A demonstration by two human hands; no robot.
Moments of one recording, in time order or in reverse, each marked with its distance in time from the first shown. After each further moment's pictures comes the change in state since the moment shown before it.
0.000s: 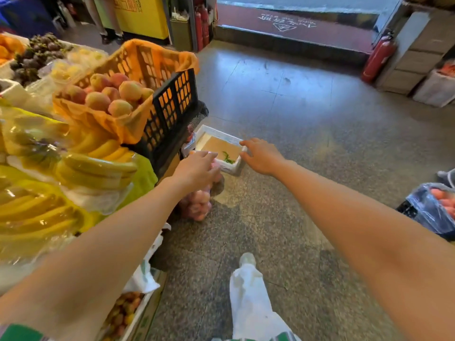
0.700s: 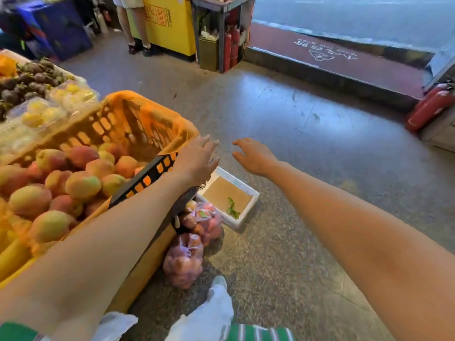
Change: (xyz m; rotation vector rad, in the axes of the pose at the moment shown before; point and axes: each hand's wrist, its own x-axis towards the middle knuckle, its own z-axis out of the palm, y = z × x) left_hand 0.381 -0.063 -0.115 0.020 0.210 -0.092; right_hand 0.401 0.088 -0.111 -0.018 -0.016 -0.185
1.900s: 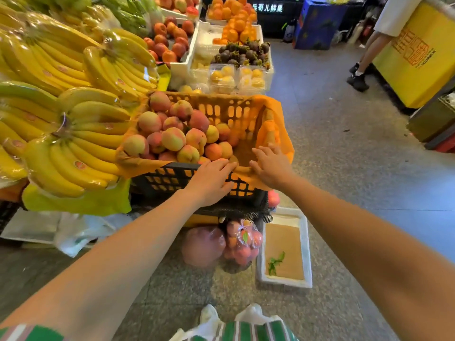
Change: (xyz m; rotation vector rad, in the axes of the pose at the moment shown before) left_hand -0.004 -0.029 0.019 -0.031 0.183 -0.855; right_hand 0.199 -0.085 0.020 -0.230 -0.201 -0.927
